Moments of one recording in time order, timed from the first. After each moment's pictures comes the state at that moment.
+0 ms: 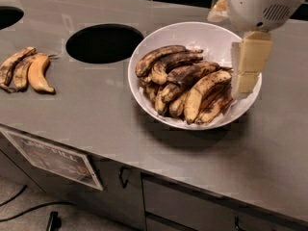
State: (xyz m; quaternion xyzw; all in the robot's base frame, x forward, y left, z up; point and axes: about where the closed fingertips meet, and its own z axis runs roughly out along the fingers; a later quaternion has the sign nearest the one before) arm 0.481 -0.131 0.996 -0.73 0.67 -0.04 0.15
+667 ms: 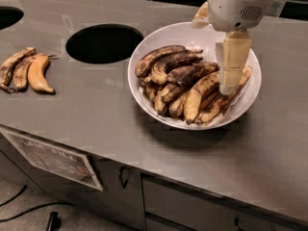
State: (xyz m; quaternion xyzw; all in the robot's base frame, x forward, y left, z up) arm 0.507 -0.111 0.975 -0.76 0.63 -0.01 0.12
